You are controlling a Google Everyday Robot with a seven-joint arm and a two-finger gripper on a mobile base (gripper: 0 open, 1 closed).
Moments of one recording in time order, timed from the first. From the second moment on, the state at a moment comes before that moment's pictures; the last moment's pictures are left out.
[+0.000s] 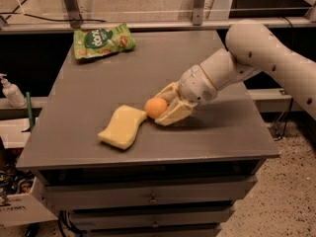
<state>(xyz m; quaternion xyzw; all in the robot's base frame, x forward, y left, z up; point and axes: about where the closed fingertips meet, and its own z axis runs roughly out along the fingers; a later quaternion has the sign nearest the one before) 0.524 -0.016 0.815 -0.70 0.57 0.34 0.28</state>
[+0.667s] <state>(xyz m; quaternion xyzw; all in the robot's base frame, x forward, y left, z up) 0.520 -0.013 0.814 -0.71 0.56 0.33 0.26</state>
